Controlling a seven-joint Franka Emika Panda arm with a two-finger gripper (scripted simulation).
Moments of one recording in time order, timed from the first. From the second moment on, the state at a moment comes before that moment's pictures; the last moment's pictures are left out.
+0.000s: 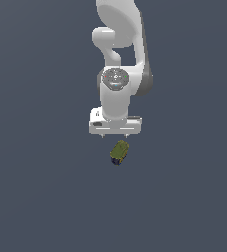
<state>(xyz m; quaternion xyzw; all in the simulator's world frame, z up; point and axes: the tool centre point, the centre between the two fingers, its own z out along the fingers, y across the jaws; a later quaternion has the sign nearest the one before) -0.013 0.007 0.143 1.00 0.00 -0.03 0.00</state>
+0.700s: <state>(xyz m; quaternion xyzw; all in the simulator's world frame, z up) -0.009 0.008 0.149 1.00 -0.01 -0.03 0.01</state>
